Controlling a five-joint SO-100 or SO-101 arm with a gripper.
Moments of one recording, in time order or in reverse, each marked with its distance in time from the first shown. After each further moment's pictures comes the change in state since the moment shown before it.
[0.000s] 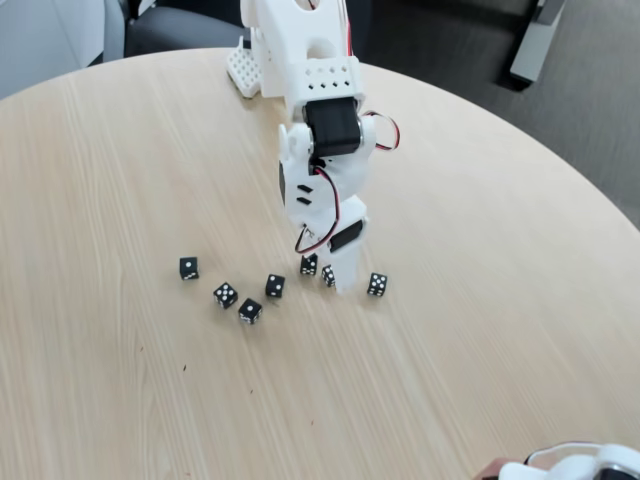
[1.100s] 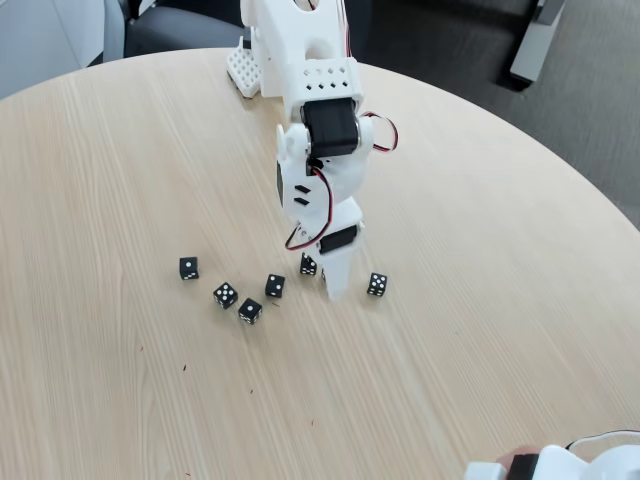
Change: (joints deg) arm 2.0 0.1 -0.6 0.2 12.7
